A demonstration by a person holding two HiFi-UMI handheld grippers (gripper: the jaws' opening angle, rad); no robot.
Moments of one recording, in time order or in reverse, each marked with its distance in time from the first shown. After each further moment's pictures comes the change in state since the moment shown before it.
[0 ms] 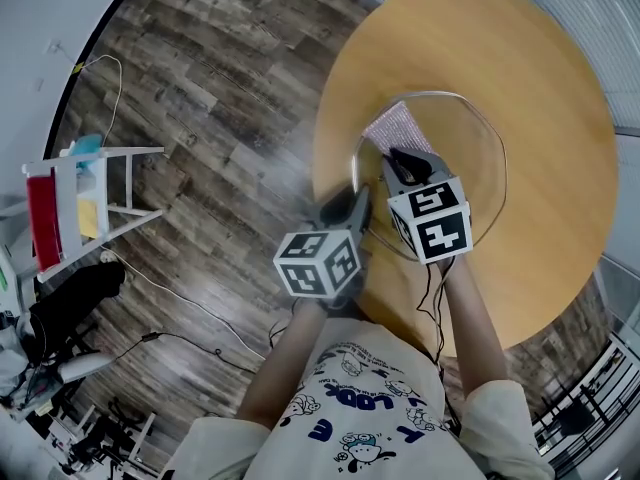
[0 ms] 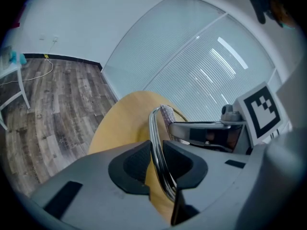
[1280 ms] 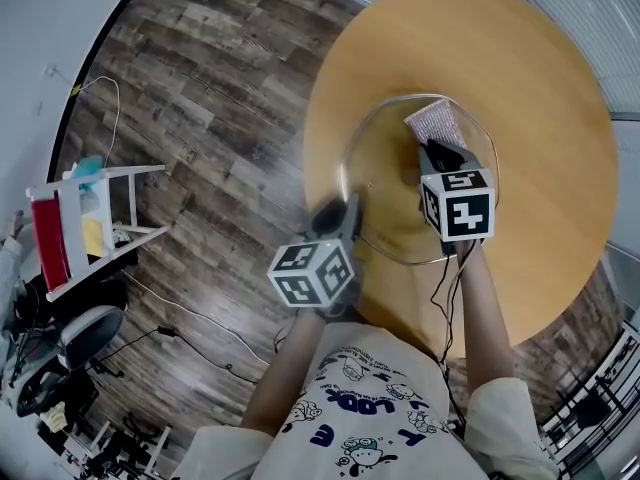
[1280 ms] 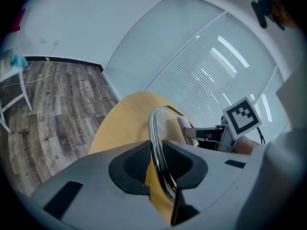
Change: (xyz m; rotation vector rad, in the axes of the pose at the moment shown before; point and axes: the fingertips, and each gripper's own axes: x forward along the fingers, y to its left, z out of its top) left arm -0.003 0.000 -0.001 0.009 -0.007 0.026; right arm -0.023 -0.090 -0.028 0.164 0.029 -0.213
